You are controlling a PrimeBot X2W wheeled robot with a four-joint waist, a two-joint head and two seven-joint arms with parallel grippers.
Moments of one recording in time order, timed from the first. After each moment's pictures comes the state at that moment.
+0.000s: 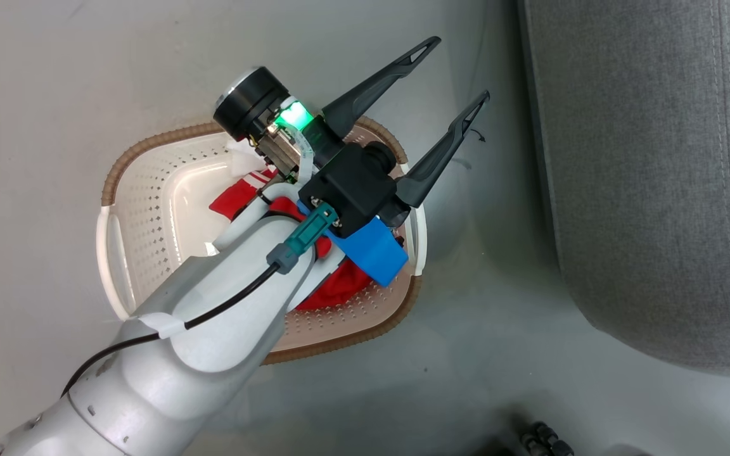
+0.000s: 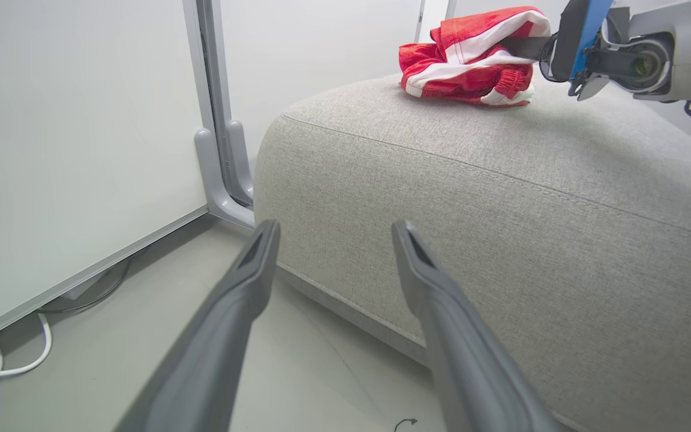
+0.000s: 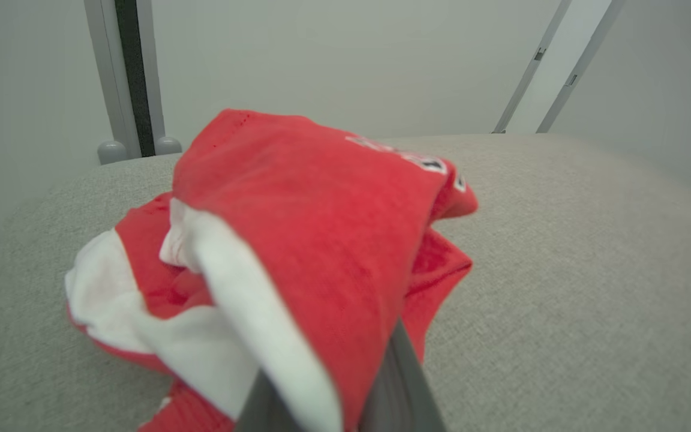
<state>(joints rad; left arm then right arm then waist) -0.88 0.19 -0.81 0.30 -0.22 -0.10 -0.23 -0.99 -0.33 -0.56 0.71 -0.01 0.13 -0.26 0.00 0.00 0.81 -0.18</state>
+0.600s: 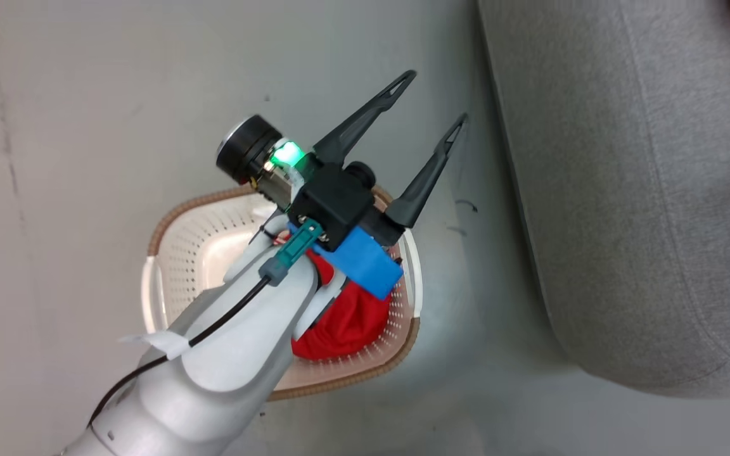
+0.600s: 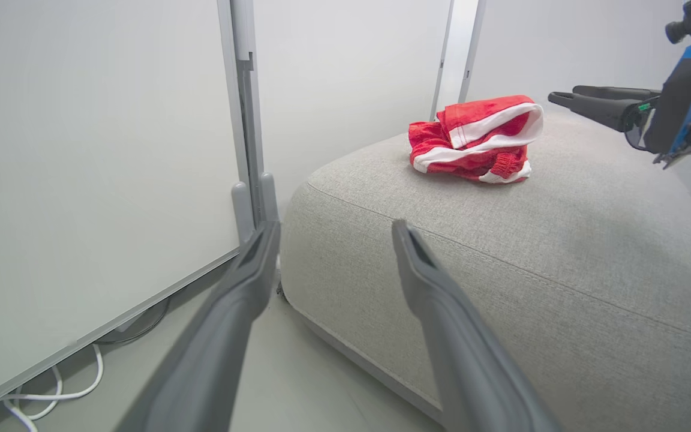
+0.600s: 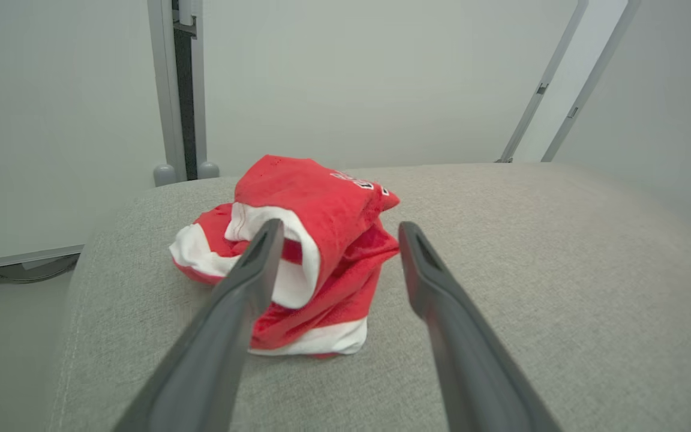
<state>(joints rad) -0.79 0.14 -0.77 0.35 -0.28 -0.07 -0.26 -0.68 -0.31 -0.46 0.52 0.07 0.13 -0.26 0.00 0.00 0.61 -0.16</state>
